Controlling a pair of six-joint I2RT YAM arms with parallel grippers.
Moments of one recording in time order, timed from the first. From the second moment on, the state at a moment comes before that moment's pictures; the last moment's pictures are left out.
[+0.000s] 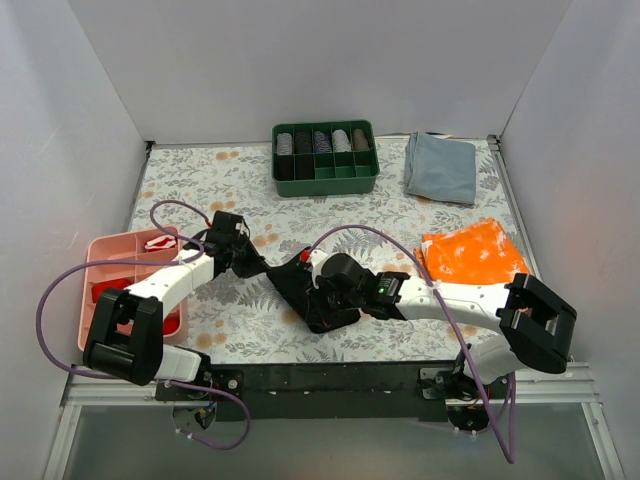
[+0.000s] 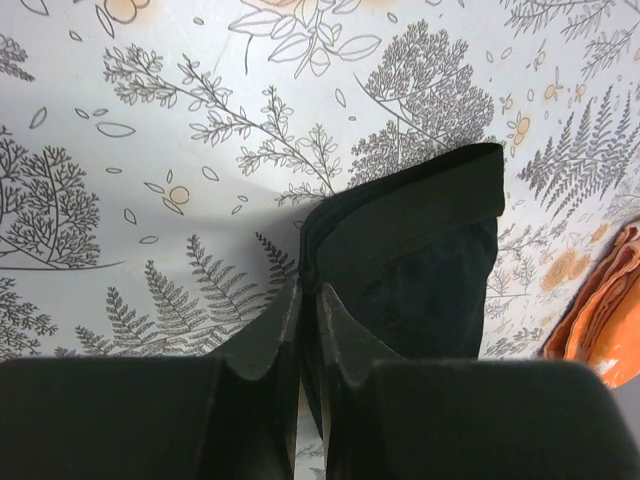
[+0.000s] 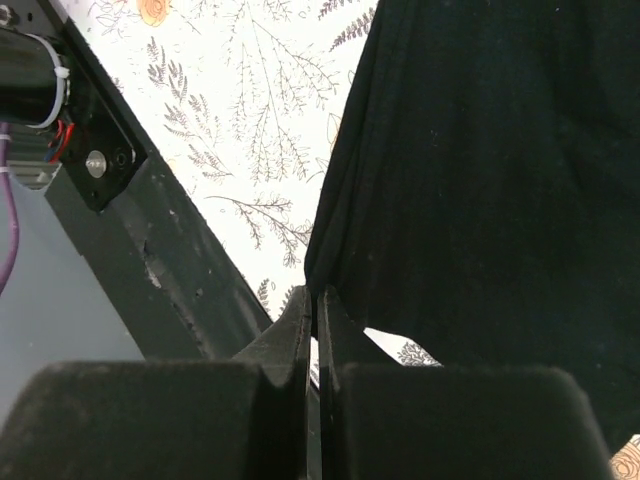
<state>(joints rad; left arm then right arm) -0.30 1.37 0.74 -0.33 0.15 -0.87 1.14 1.45 0.84 -0.13 -0.19 0.45</state>
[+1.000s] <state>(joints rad) -0.27 1.29 0.77 -0.48 0.02 -0.86 1.12 1.61 0.92 0.01 -0.43 0.47</state>
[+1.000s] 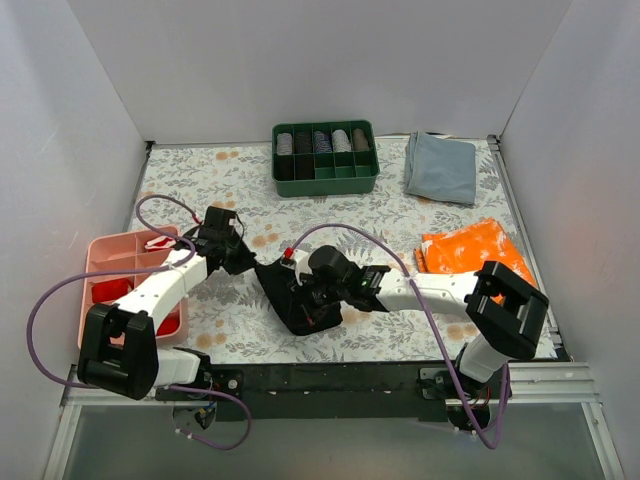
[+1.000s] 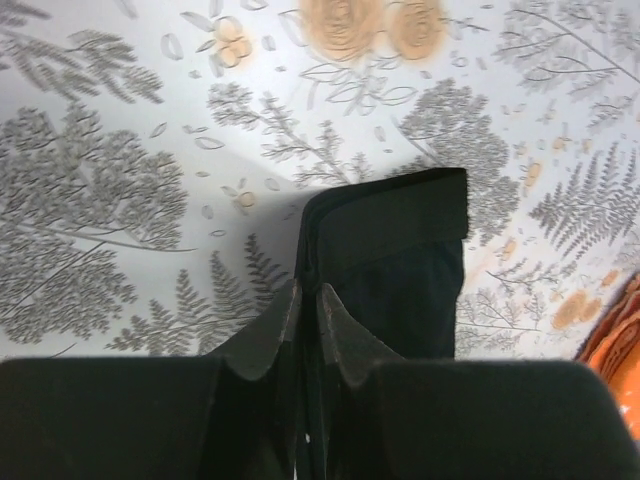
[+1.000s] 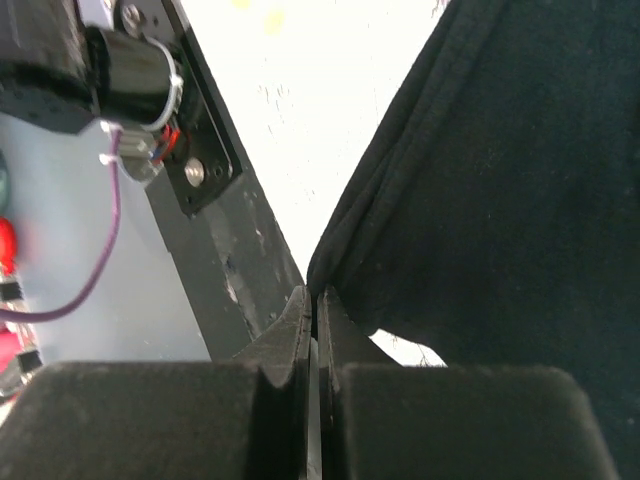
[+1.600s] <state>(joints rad) -0.42 1.38 0.86 -0.33 0.05 -0.83 0.98 1.46 0.69 0.19 -0.43 0.67</state>
